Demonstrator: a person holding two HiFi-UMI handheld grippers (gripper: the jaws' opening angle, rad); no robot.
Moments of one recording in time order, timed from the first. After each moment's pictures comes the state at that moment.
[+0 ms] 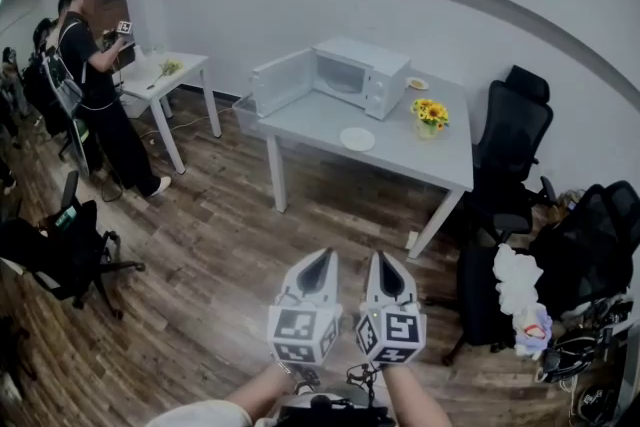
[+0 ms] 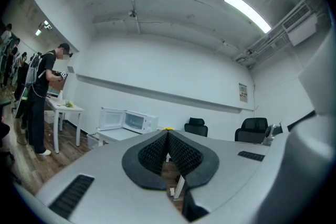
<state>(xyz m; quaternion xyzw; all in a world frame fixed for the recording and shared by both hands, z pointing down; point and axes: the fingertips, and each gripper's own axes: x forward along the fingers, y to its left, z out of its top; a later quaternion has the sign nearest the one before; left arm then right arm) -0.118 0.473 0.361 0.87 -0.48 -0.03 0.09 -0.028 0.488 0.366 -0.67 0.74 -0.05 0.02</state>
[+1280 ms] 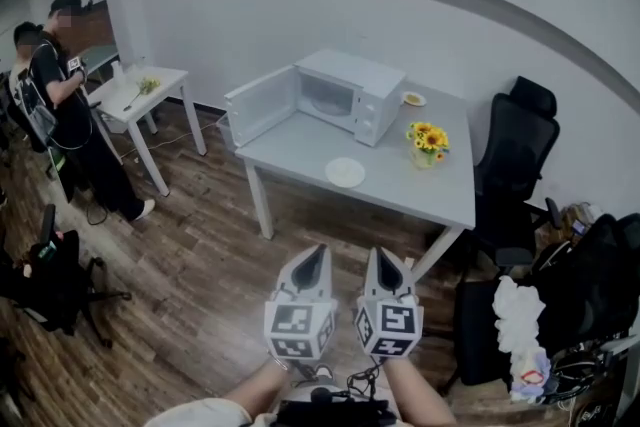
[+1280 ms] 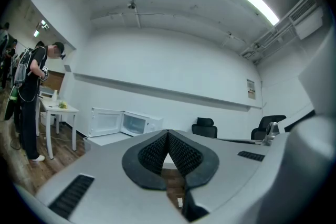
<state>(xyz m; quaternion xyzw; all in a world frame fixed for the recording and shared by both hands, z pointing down) -0.055 0.275 0.358 0.87 -0.49 -0.02 0.08 0.047 0.289 0.364 -0.68 0.73 -0.04 -0.01</state>
